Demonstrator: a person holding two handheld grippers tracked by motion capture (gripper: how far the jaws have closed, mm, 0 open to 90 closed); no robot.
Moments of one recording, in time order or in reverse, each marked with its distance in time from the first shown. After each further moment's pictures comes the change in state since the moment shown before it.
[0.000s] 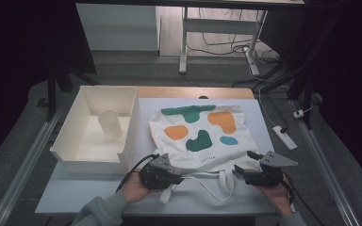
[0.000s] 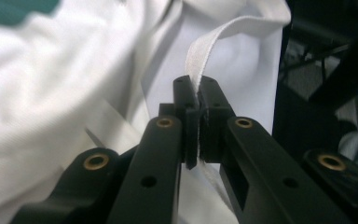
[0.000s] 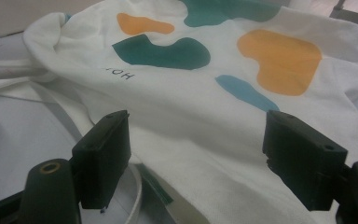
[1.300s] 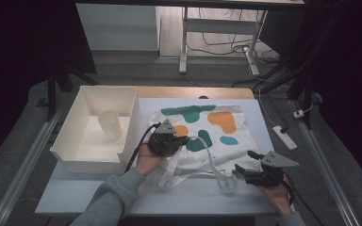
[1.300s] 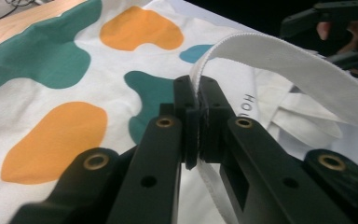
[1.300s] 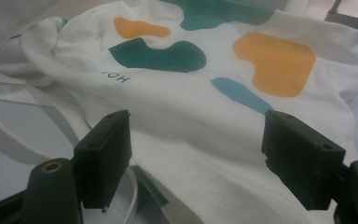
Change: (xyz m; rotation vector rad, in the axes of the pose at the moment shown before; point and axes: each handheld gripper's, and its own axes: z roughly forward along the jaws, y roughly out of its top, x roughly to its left) left arm 0.057 0.057 0.000 -0.219 0.225 -0.098; right arm -0.001 -0.002 0.000 -0.013 -0.008 0.004
